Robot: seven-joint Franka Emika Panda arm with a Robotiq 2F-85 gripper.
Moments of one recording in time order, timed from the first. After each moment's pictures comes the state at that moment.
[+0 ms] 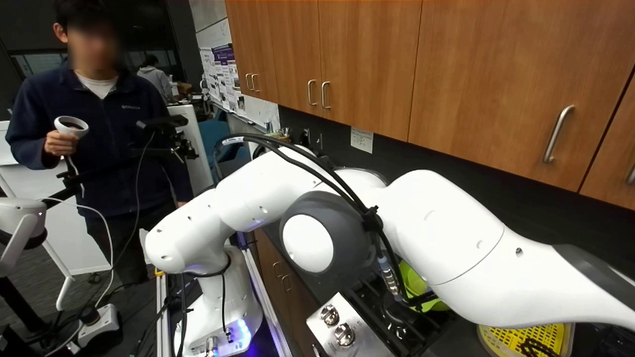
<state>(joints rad) -0.92 0.98 -0.23 -1.21 1.40 2.45 1.44</state>
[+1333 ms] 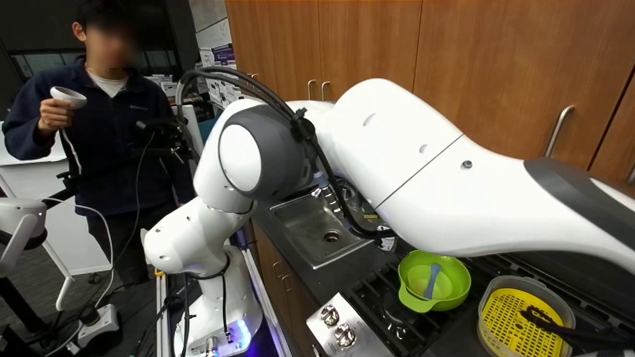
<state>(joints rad) -0.95 0.63 -0.25 -1.56 1.58 2.60 1.25</state>
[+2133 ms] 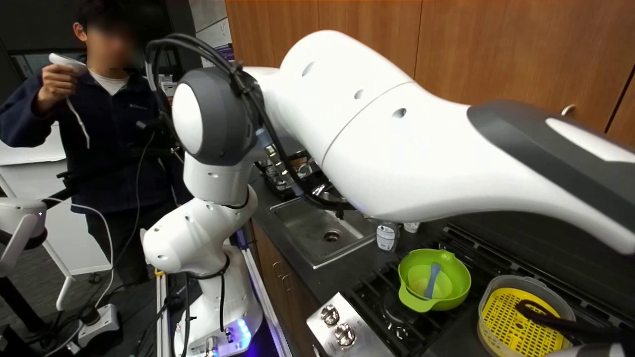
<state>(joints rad) -0.97 0.47 -0.31 -1.69 1.66 2.60 1.15</state>
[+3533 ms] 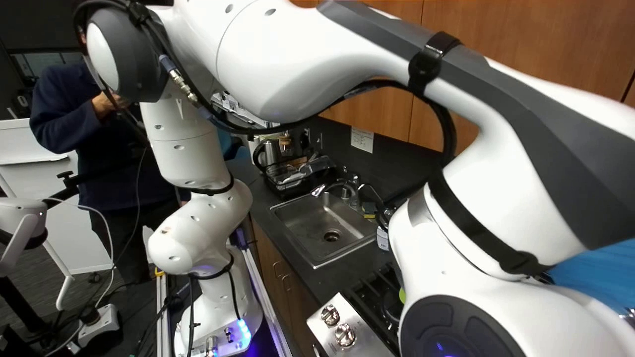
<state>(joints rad) -0.79 0.00 -0.37 -2.15 1.43 2.27 0.75</state>
